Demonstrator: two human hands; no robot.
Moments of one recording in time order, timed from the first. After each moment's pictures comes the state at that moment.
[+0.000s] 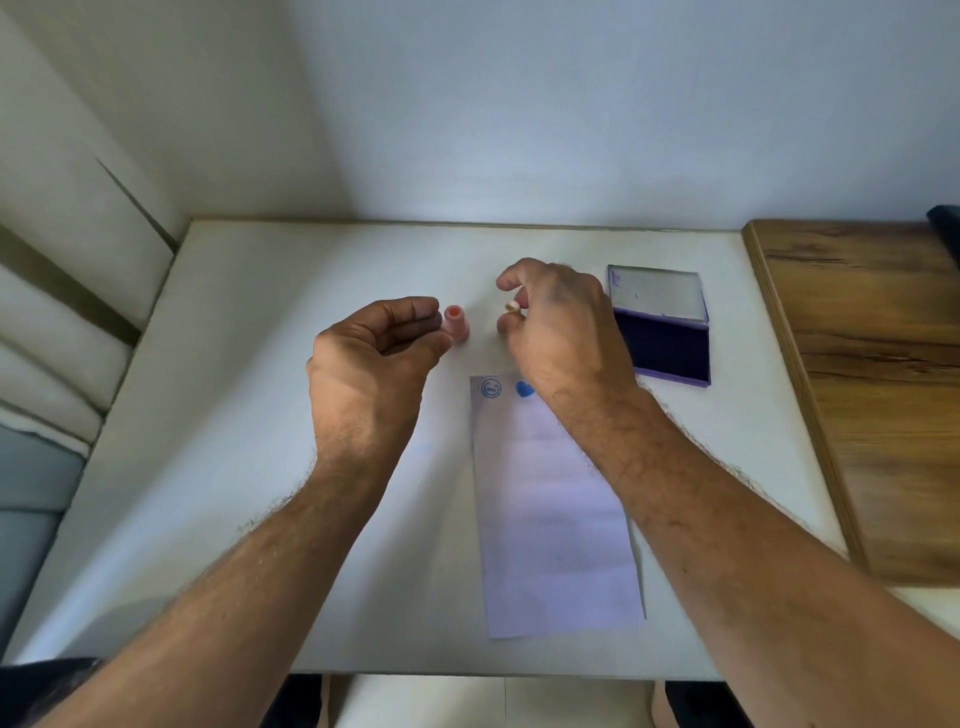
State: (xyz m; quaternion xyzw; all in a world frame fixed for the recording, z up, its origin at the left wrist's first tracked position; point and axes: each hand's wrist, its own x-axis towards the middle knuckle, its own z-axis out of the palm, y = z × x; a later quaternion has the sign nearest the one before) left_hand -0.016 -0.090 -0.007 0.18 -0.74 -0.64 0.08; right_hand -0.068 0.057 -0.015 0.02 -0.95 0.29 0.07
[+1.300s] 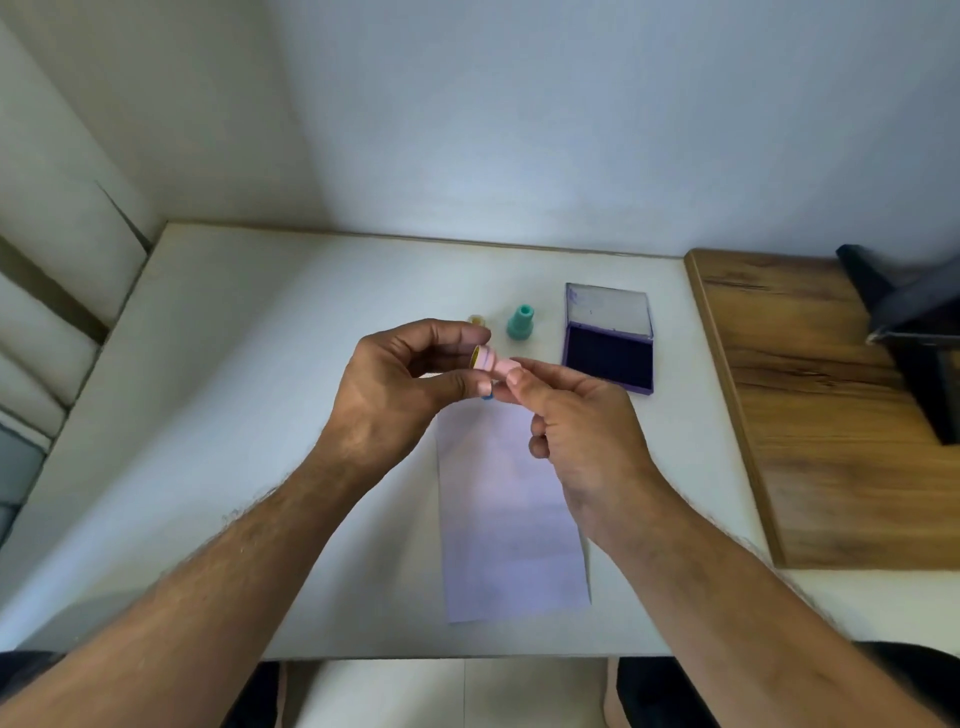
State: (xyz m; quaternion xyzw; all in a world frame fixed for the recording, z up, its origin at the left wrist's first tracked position) left_hand -0.009 -0.074 -0.001 -0.01 -0.70 -0.71 -0.06; right_hand 0.017 0.083 0.020 -0.24 -0.70 0.67 -0.10
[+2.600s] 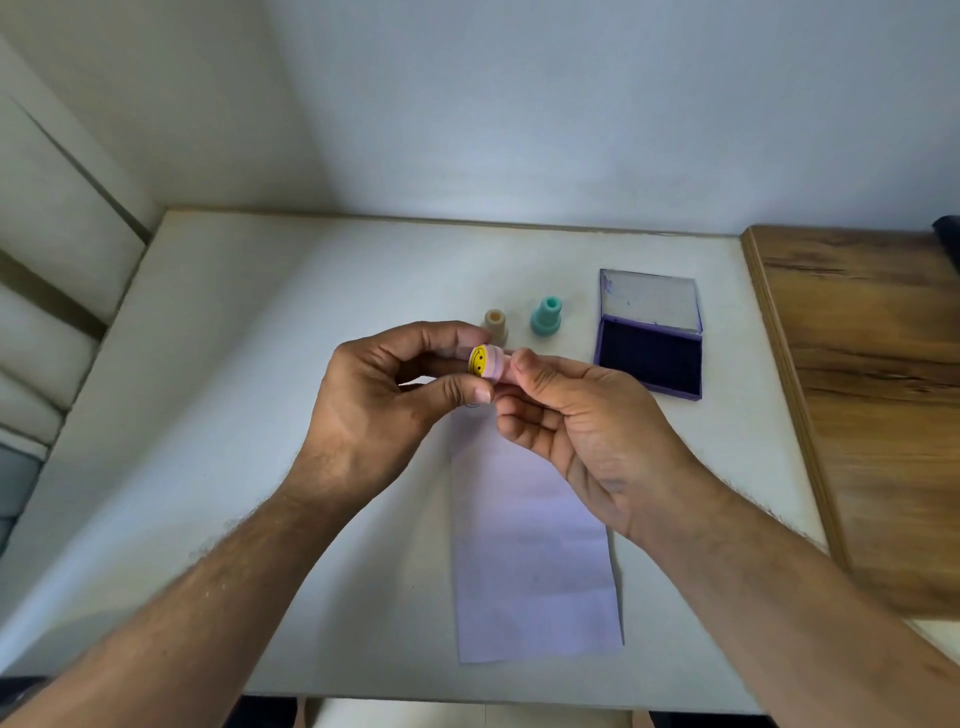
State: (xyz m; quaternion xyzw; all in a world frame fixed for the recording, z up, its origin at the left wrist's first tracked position) left_hand -0.010 -0.083 -0.007 -0.04 -0.72 -0.69 -0.02; right_hand -0.011 0.087 0.007 -0.20 -0.50 0.81 -0.23
